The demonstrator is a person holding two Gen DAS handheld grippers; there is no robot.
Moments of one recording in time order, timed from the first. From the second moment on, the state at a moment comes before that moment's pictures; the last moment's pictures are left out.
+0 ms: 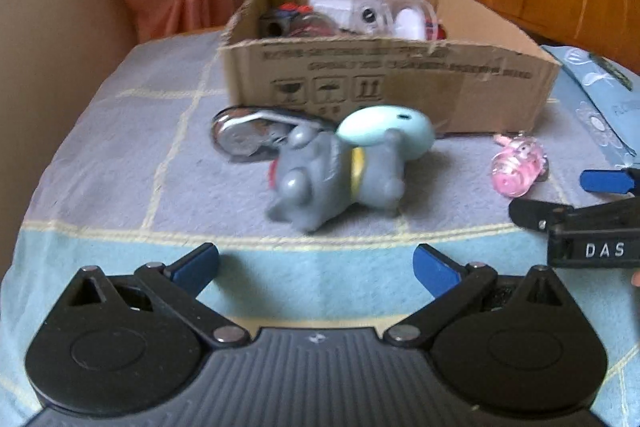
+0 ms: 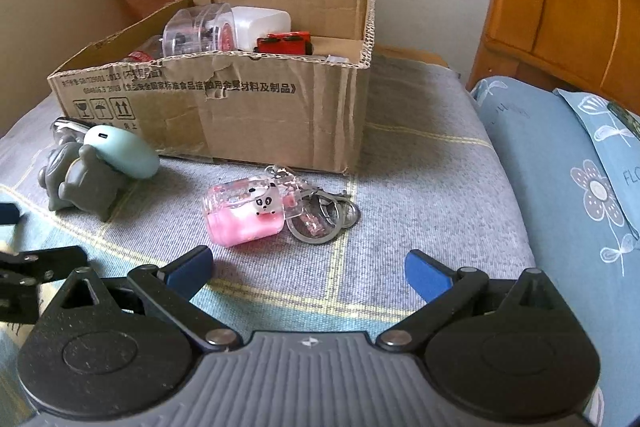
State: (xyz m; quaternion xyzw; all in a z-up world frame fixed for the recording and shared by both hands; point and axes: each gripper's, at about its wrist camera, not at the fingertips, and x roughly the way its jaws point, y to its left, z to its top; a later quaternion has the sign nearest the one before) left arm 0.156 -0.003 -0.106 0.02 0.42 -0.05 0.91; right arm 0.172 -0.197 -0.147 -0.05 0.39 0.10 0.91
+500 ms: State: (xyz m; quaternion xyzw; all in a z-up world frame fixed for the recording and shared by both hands) left arm 0.179 -0.007 -0.104 0.01 0.39 -0.05 0.92; right arm 0.171 -0.199 -0.150 -0.06 0.38 0.12 0.91
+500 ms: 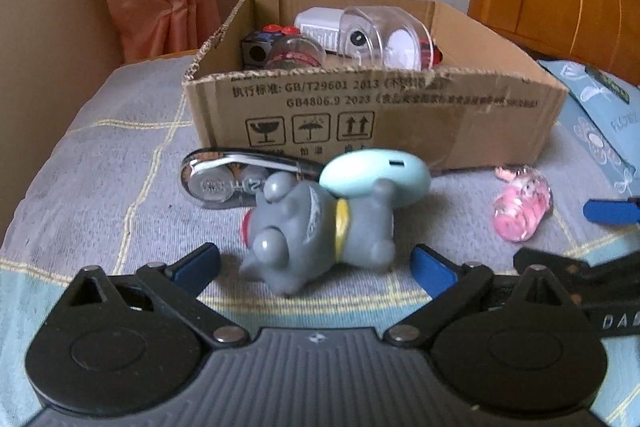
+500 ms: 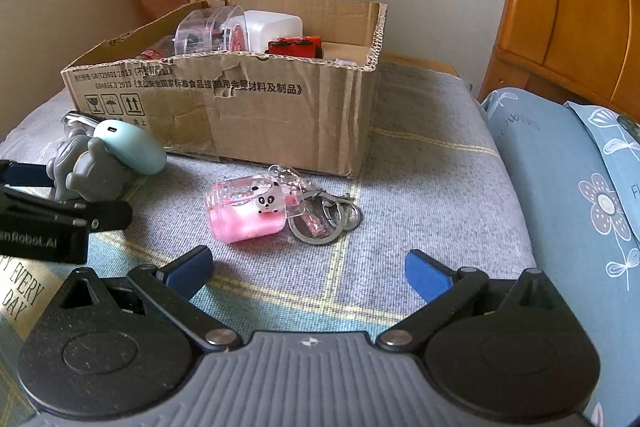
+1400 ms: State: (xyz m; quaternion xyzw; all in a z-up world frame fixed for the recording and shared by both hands) left arm 0.163 0.016 -0.100 0.02 0.40 -0.07 0.91; right arm 0.170 -0.157 -0.144 -0.11 0.33 0.24 0.91
